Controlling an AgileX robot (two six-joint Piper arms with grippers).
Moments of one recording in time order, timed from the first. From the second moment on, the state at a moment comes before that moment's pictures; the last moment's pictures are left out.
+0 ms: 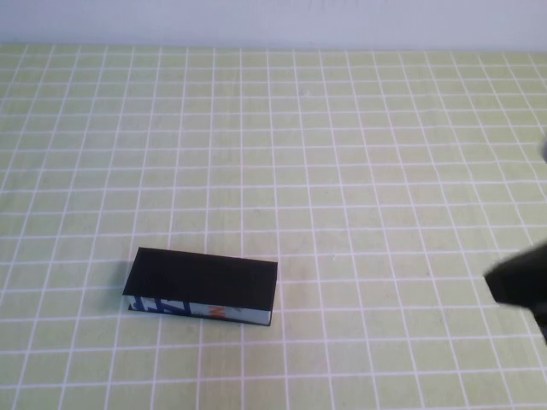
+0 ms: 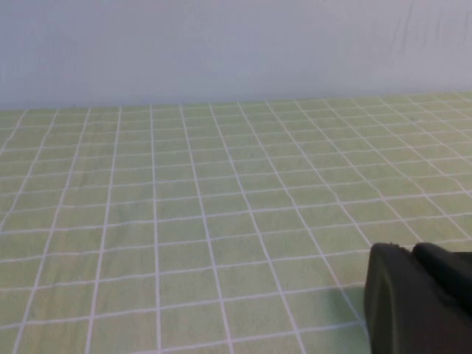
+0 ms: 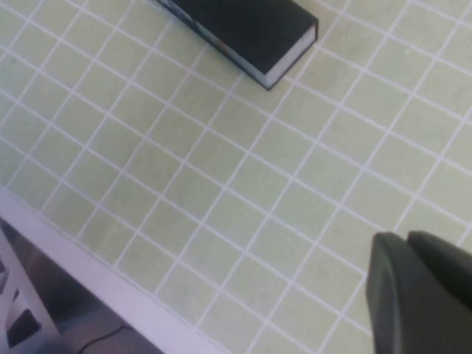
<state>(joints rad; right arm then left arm) 0.59 0.99 -1.18 0.24 1.19 -0.04 -0.12 0.13 0.03 -1.24 0.06 1.24</state>
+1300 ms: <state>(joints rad) 0.46 0.16 -0.18 -0.02 0.32 0.09 -0.12 0.13 0.03 -1.27 0.06 1.24</state>
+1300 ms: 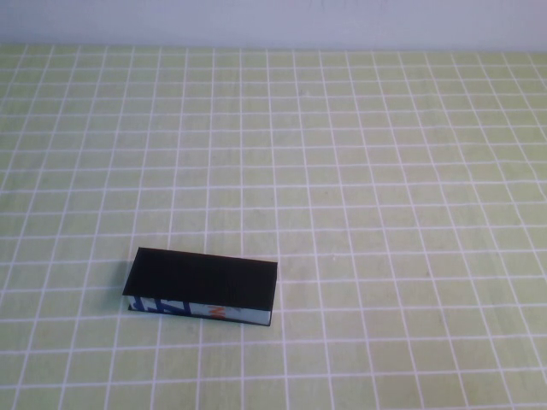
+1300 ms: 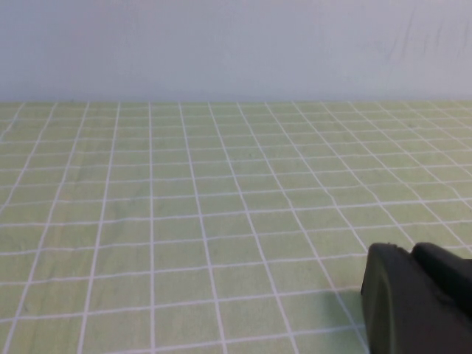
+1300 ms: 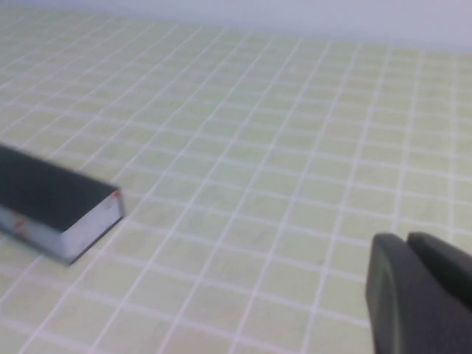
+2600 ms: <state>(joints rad) 0.04 -0.01 0.03 0.30 0.31 -0.20 -0.12 0.13 0.03 -1.27 0.06 1.24</state>
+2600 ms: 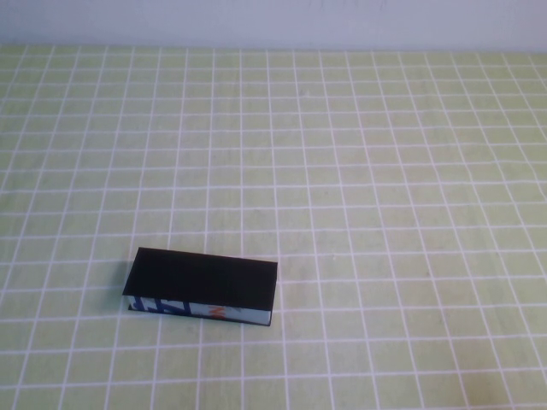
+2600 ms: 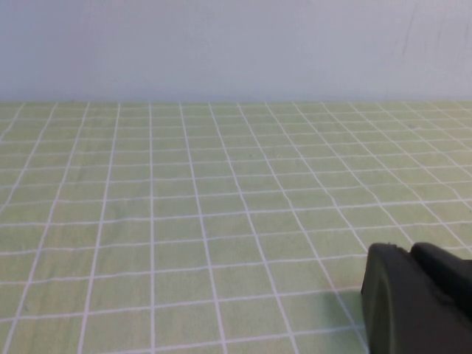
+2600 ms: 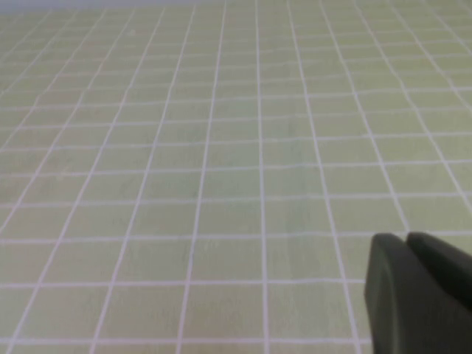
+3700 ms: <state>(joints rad) 0.04 -0.01 0.03 0.32 0.36 -0.23 -0.12 0.13 0.03 -1.16 -0.04 1.14</state>
